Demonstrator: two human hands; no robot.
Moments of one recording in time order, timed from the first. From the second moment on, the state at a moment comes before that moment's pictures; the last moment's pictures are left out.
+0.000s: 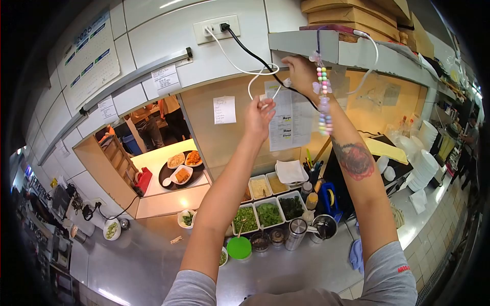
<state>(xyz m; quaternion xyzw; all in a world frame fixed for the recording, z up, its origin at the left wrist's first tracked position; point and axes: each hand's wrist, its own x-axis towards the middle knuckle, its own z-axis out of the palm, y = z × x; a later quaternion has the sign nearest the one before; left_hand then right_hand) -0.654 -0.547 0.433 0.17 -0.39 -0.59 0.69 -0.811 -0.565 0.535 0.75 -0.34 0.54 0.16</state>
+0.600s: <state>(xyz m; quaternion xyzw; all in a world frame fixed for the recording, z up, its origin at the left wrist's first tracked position) -0.657 -0.521 0.442 0.21 -0.36 -0.61 0.67 -0.829 -0.539 0.464 0.71 -0.34 0.62 0.06</state>
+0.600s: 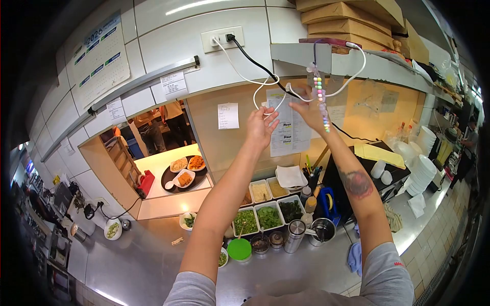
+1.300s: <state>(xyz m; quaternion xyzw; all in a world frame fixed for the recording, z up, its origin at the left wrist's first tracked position) -0.680 -0.571 0.502 0.25 -0.62 -0.39 0.63 -0.826 -0.649 0.503 0.68 -0.20 0.68 -0.20</state>
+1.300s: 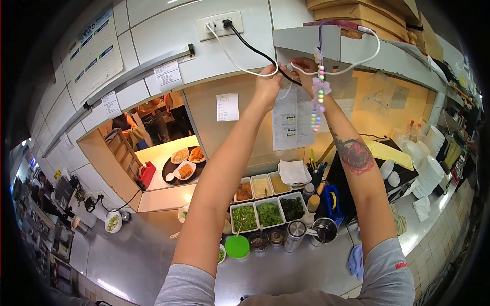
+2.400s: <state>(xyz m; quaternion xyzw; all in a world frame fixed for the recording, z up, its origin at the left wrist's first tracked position) -0.673 -0.580 0.517 0.12 -0.60 -0.53 0.59 -0.828 -0.632 0.516 0.73 -0.24 0.63 -0.09</state>
